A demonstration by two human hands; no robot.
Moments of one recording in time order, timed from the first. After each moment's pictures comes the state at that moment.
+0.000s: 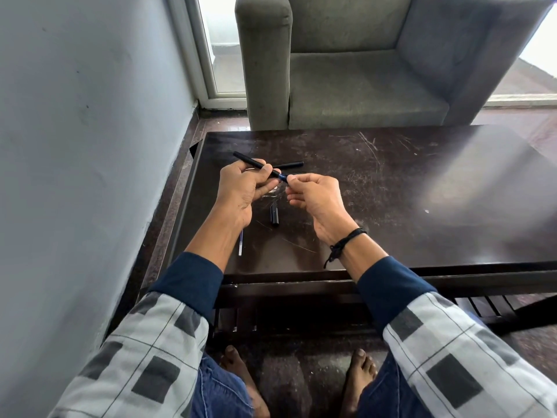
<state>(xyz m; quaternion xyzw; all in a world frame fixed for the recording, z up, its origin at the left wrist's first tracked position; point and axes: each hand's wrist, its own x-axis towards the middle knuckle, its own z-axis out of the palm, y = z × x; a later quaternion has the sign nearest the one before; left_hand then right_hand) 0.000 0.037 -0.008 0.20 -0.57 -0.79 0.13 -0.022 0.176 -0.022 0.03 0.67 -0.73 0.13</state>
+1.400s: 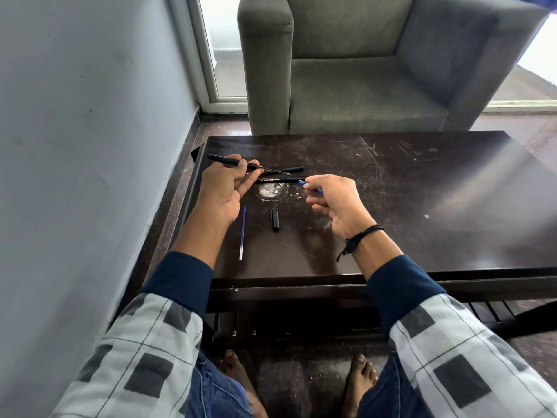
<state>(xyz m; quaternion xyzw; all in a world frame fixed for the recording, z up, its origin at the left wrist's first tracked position) -0.007 0.005 -0.007 0.21 -0.44 -0.86 0.14 -0.037 0.198 -0.006 0.11 0.70 -0.69 0.14</state>
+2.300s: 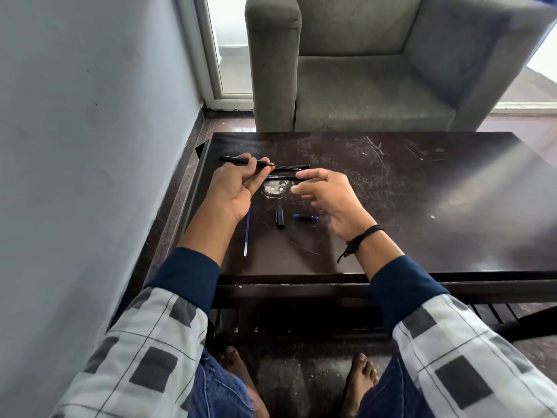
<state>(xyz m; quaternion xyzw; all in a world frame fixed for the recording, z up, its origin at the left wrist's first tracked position) -0.007 0.009 -0.007 0.20 -0.37 -0.90 0.11 -0.033 0.191 -0.012 -0.03 0.74 -0.65 0.15</state>
